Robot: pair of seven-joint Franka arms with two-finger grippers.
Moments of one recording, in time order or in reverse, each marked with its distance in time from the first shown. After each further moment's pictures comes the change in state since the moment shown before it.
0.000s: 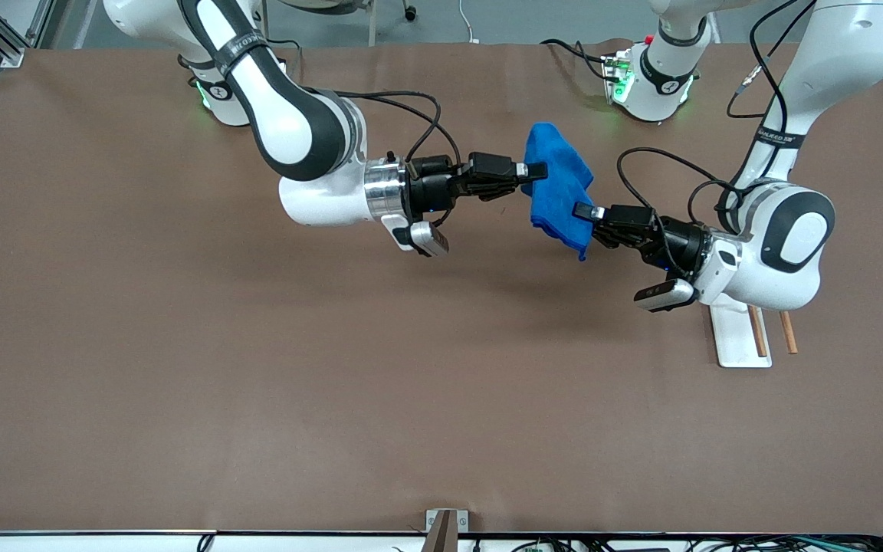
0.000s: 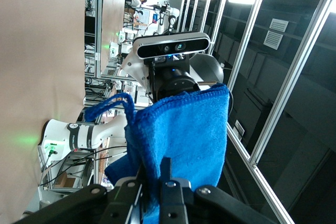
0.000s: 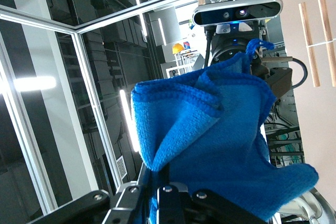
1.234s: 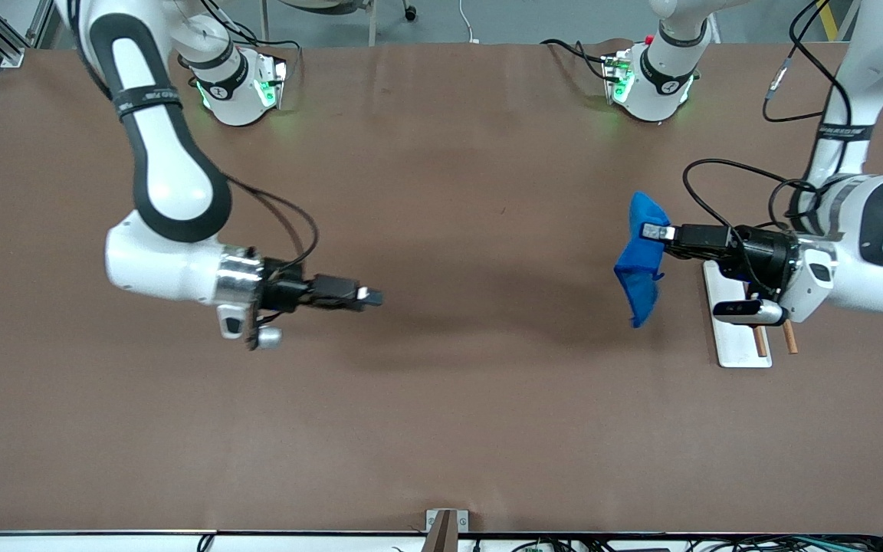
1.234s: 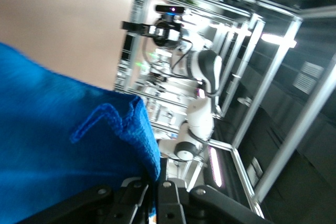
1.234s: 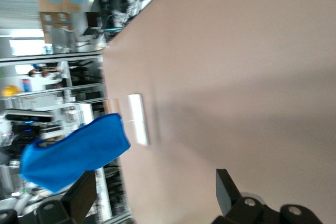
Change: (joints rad) left arm 0.126 -0.047 0.019 0.151 0.188 0.038 -0.363; right arm -0.400 -0.004 -0.036 -0.047 -0.948 0.040 0.246
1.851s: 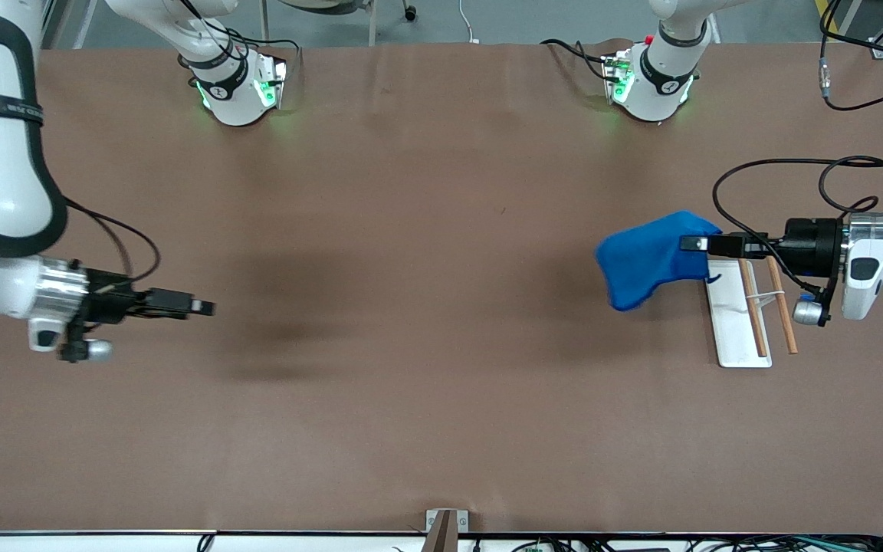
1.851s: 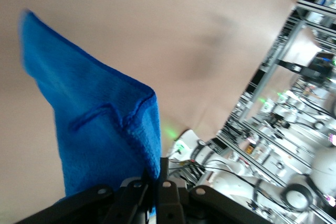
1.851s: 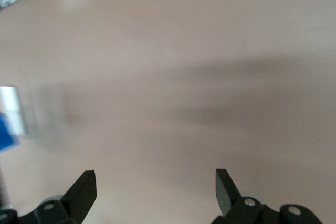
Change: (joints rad) left arm 0.027 -0.039 0.006 0.149 0.532 0.039 -0.282; right arm -0.328 -0.081 -0.018 0.042 -0.637 -0.260 0.033
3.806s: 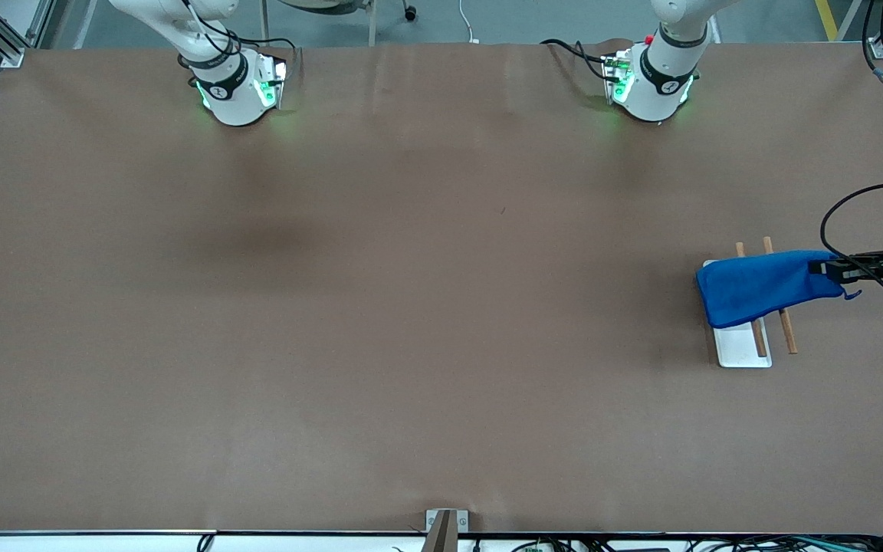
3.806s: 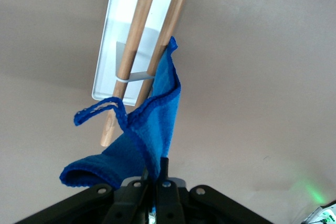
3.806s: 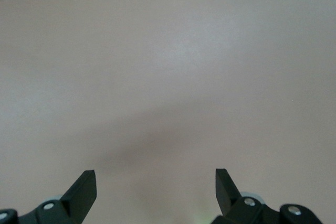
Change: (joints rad) left arm 0.146 0.132 0.013 0.168 0.619 -0.011 0.058; right arm -0.106 -0.335 -0.028 0.209 -0.526 -0.378 0.267
